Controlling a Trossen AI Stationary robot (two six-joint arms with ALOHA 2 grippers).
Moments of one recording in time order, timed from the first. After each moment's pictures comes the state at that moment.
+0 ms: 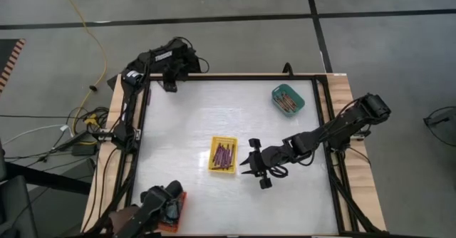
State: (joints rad) left arm 1.02 2.26 1.79 -1.57 -0.32 0.75; right arm 0.39 1.39 0.87 0.00 0.18 0.03
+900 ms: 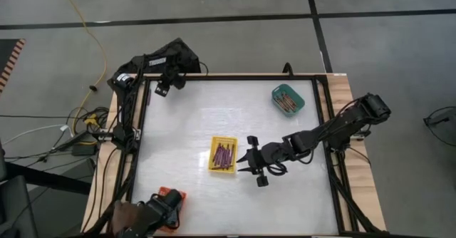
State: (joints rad) left arm 1.01 2.11 1.50 -1.26 -0.41 1.19; right arm 0.36 1.39 0.87 0.09 0.18 0.02
